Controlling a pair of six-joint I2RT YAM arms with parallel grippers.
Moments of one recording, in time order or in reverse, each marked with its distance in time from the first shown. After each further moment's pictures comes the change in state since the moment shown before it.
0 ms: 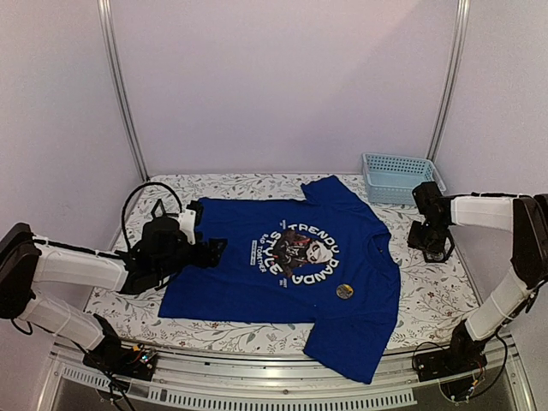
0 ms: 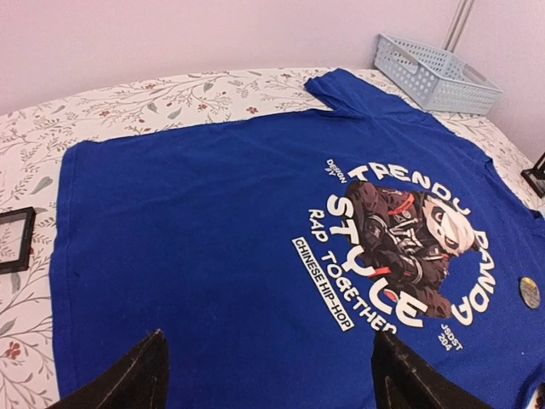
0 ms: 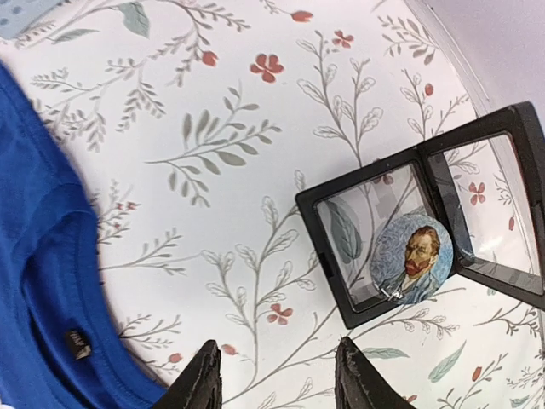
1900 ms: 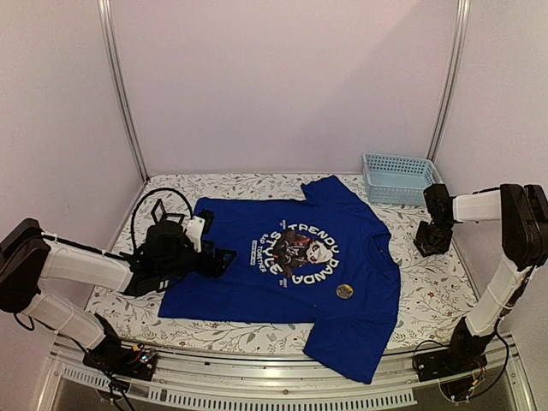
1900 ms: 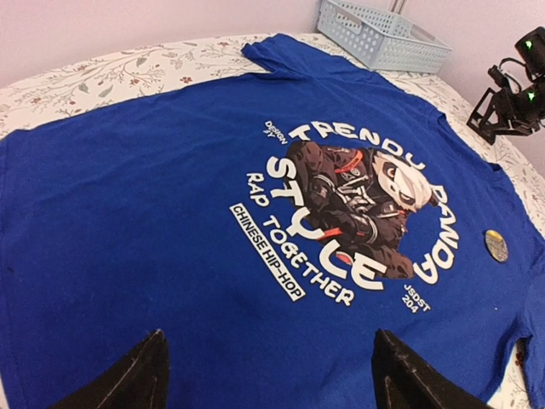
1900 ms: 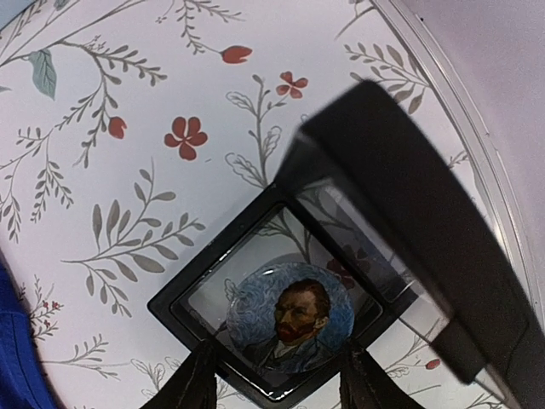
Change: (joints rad) left arm 0.000 0.055 -0.014 0.037 0.189 0.027; right arm -0.160 0.159 0.026 0.130 -0.031 -0.131
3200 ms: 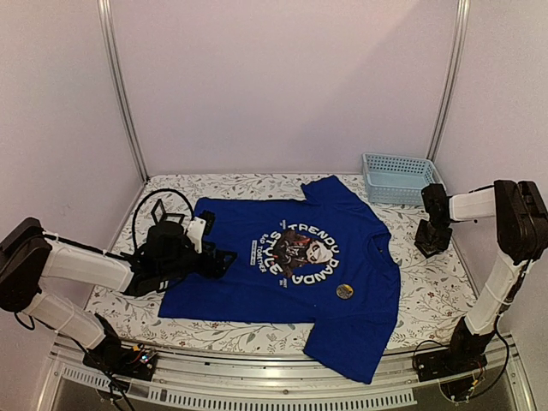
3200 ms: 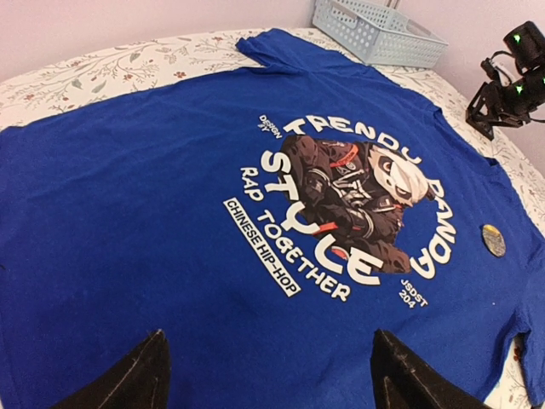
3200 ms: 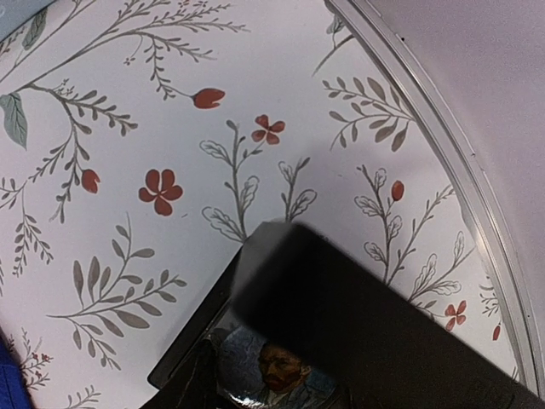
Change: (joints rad) left arm 0.000 0.009 0.000 0.000 0.018 0.000; right arm 0.000 0.063 0.030 0.044 0.081 0.021
